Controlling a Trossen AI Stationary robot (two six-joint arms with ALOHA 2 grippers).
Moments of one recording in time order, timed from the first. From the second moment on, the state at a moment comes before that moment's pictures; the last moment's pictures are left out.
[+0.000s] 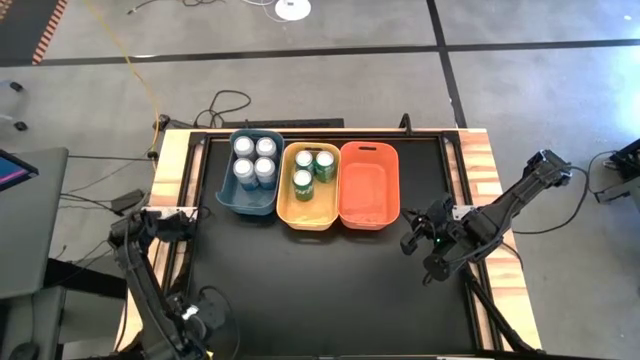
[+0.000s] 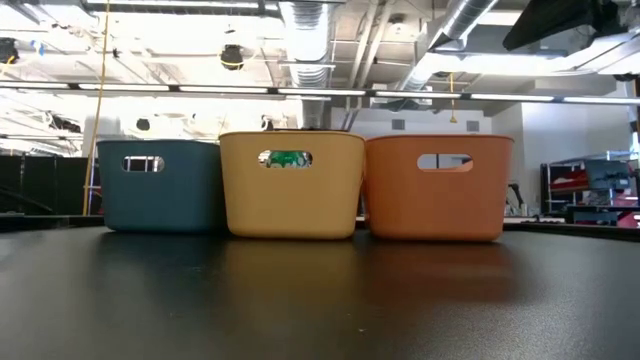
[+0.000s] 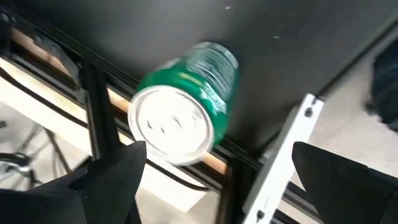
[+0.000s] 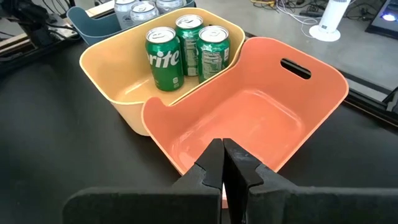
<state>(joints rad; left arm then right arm) -1.07 1.89 1.75 -1.57 0.16 -1.62 0.66 1.18 1.05 -1.17 1.03 1.33</state>
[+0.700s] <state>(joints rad) -1.07 1.89 1.56 -1.56 0.19 -1.50 0.64 1.18 1.05 -1.16 1.03 1.32</state>
